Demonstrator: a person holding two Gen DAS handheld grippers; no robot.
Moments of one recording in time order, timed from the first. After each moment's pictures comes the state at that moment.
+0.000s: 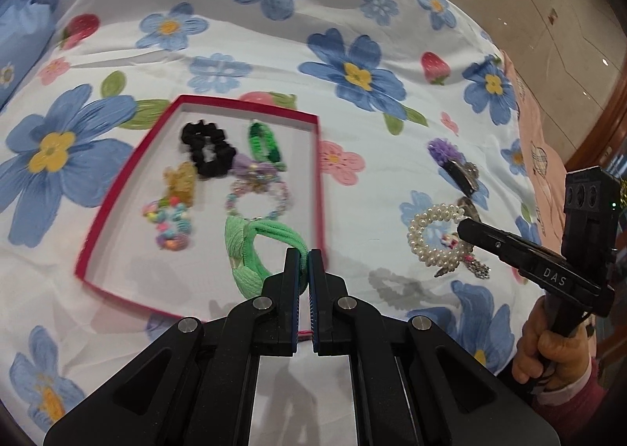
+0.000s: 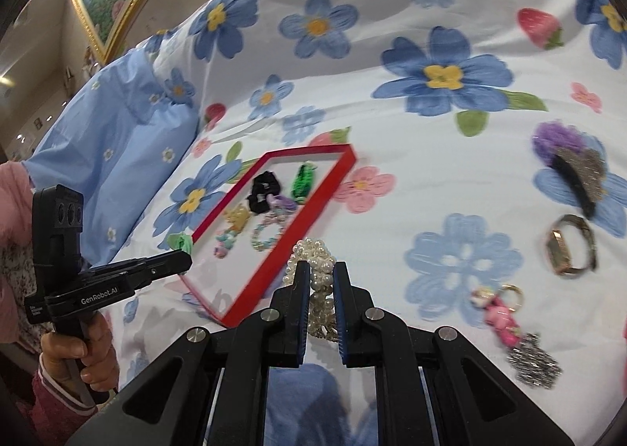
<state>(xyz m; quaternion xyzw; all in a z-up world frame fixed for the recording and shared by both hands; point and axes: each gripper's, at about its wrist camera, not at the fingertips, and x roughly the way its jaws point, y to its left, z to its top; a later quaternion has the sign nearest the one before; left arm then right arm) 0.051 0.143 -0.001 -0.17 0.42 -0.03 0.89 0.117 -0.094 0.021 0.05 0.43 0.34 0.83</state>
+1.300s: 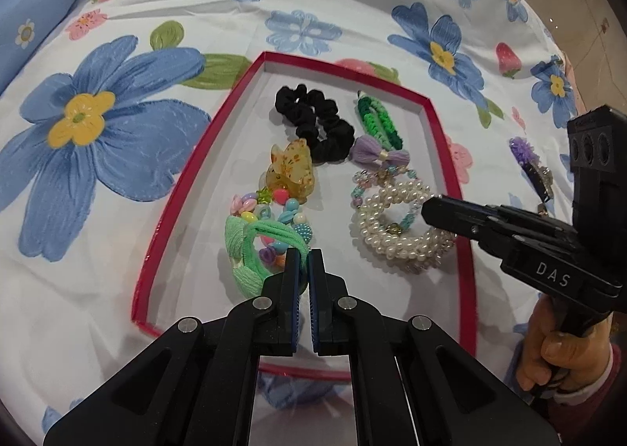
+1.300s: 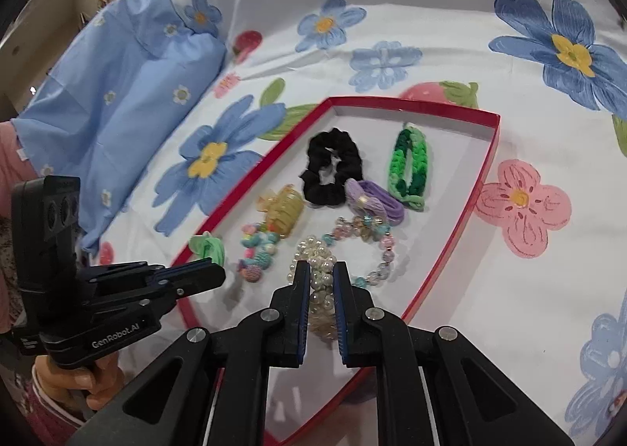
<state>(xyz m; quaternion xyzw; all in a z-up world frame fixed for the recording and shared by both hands) 0.093 0.219 -0.066 -0.17 0.48 0.02 0.86 0.163 0.066 -0.041 -0.01 0.50 0.40 0.77</state>
